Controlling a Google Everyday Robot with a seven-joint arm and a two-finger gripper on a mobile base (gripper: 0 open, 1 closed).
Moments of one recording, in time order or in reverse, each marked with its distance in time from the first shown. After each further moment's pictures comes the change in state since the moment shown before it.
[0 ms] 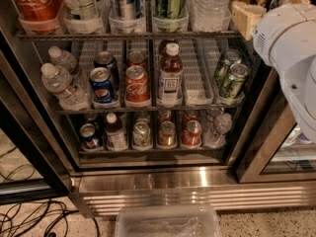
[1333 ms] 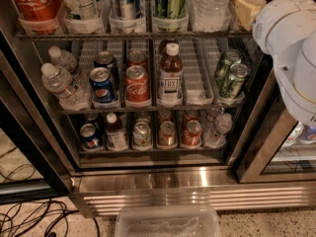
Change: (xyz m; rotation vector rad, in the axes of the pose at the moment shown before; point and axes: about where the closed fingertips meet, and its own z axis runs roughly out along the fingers) arm 0.006 -0.014 0.036 0.047 0.011 0.005
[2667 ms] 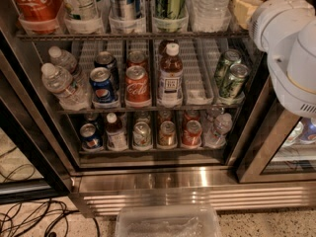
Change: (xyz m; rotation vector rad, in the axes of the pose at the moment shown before) arm 0.015 0.000 0.021 0.002 0.043 0.022
